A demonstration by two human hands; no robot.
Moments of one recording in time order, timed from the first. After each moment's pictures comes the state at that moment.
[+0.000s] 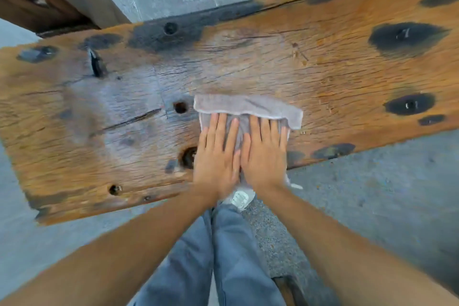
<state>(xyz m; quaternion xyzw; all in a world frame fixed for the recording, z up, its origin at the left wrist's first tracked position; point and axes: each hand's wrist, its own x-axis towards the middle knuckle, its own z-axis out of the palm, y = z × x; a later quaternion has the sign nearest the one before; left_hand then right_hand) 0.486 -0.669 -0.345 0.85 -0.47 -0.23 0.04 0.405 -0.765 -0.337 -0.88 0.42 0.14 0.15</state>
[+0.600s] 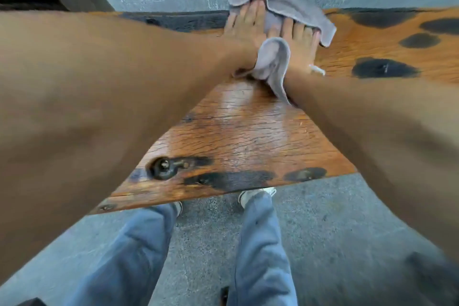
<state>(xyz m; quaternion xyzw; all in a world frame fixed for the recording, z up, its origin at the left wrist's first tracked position) 0.630 -0.928 -0.338 0.85 -0.40 -0.33 0.05 0.519 -0.986 -0.360 -0.75 0.49 -0.02 0.44</state>
